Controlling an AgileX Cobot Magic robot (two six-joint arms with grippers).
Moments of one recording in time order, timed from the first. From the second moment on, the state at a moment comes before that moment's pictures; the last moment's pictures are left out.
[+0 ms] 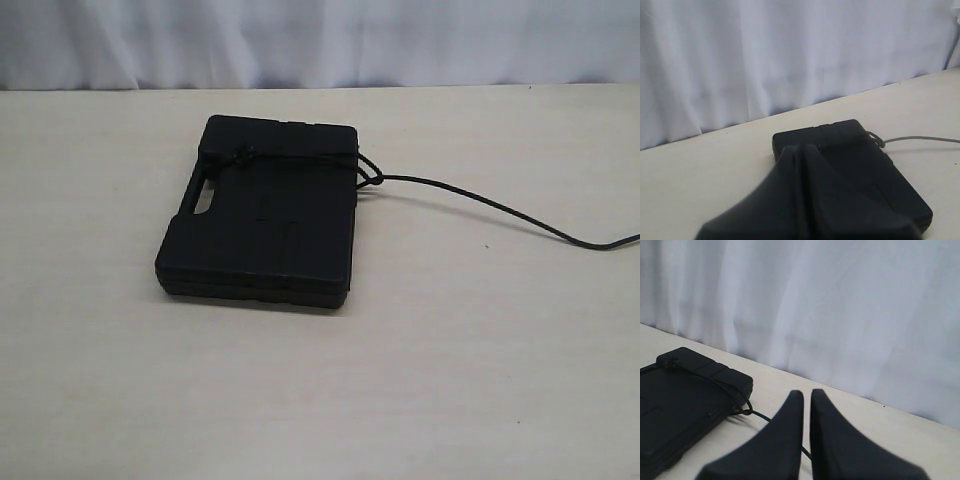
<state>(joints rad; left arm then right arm) -0.11 0.54 -0.49 -0.45 0.26 0.43 0.21 0.25 -0.23 0.04 0.11 -0.27</state>
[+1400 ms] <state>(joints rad) -0.01 0.00 0.00 -0.04 0.31 0.44 0.20 0.01 0.00 0.04 0.33 -0.27</state>
